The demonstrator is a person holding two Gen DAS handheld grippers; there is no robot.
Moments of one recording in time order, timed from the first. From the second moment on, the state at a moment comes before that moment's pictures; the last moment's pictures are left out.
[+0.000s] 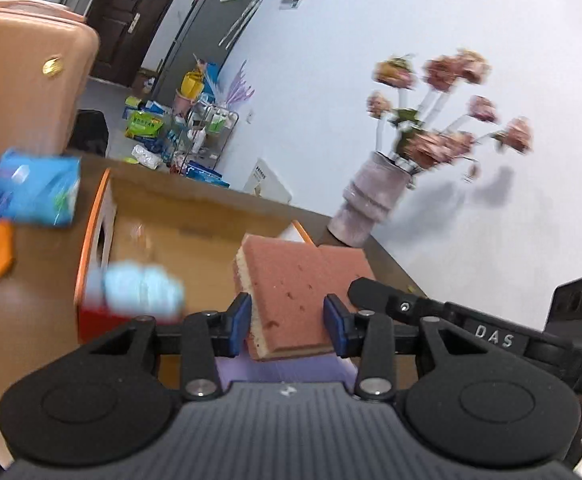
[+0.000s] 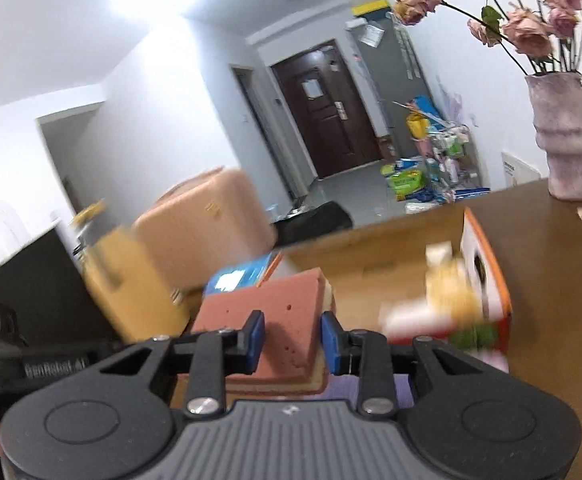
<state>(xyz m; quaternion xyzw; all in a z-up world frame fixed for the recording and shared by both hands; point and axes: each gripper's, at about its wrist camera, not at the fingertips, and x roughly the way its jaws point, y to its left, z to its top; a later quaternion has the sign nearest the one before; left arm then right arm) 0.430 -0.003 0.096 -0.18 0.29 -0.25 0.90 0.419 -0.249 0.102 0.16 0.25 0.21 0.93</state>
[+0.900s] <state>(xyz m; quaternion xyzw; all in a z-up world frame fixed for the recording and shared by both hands) 0.647 -0.016 0.032 -0.08 0.34 -0.09 0.93 0.687 -0.200 -0.008 0.19 0.44 0.22 0.85</state>
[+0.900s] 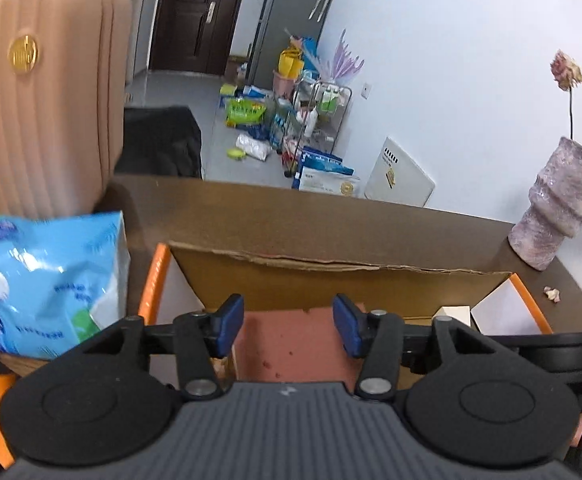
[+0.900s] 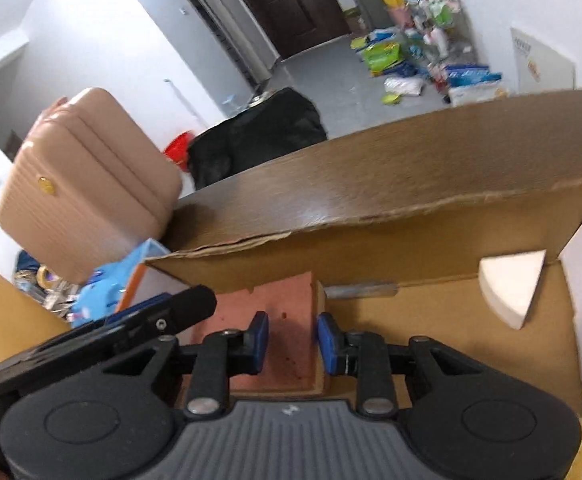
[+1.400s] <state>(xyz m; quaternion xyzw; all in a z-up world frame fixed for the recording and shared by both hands) 0.541 -0.010 0.118 0.02 0.28 -0.08 0.96 0.568 -0.237 0.115 -0.03 0.33 0.09 0.94</state>
